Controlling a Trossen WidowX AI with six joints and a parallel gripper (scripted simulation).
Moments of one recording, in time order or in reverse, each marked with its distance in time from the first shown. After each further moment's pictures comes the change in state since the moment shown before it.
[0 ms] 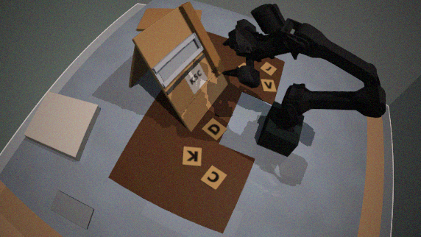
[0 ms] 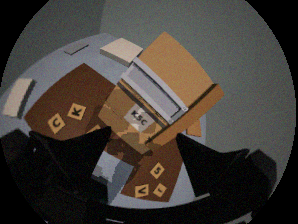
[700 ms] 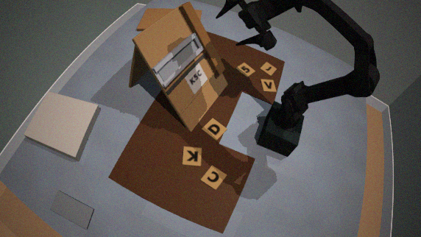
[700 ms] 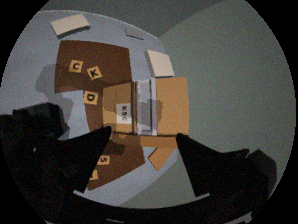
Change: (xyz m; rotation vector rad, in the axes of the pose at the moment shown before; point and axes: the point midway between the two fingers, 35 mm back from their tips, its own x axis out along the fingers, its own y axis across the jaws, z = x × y) arm -0.049 -0.060 0.047 -0.766 -0.090 0.208
